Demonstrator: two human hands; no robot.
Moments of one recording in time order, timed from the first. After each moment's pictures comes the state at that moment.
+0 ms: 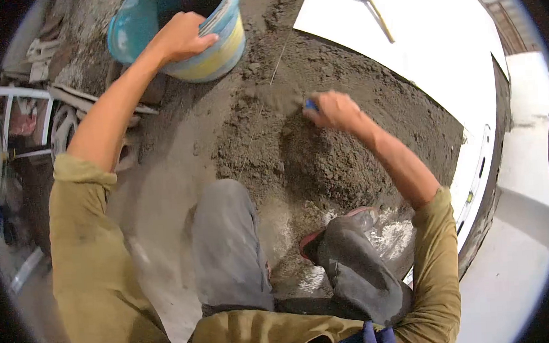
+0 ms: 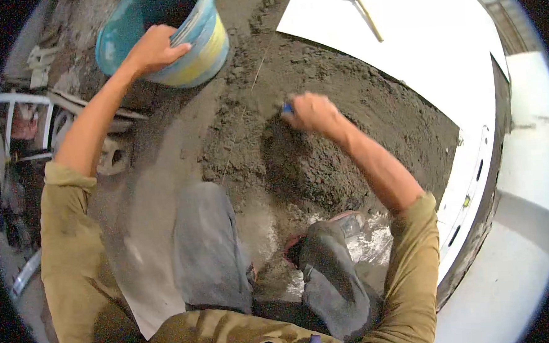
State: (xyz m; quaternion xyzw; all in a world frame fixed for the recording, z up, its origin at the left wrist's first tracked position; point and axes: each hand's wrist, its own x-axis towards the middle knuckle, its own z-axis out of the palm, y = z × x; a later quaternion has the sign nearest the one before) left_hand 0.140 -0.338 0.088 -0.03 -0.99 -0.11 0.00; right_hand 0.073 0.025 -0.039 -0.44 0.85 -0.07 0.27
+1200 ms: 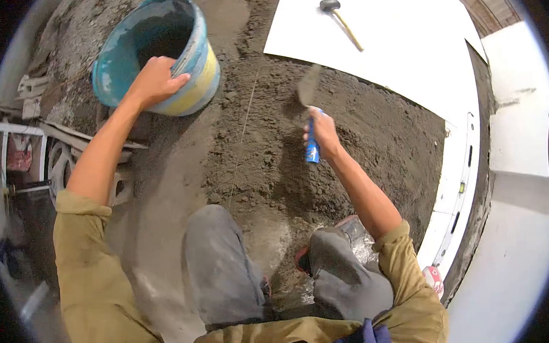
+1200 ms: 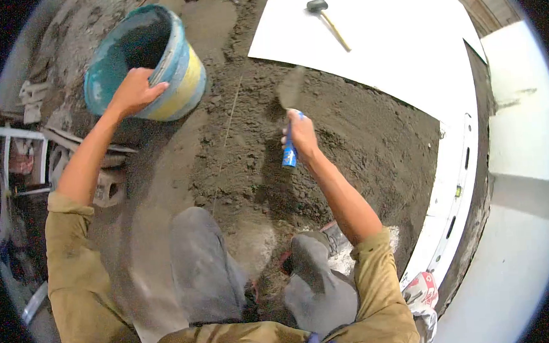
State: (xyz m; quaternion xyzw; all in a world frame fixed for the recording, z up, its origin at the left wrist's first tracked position) left_hand 0.144 -0.322 0.109 0.02 -0.98 -0.18 -0.02; right_hand 0.091 0.055 -0.074 0.14 0.66 -0.66 0.33
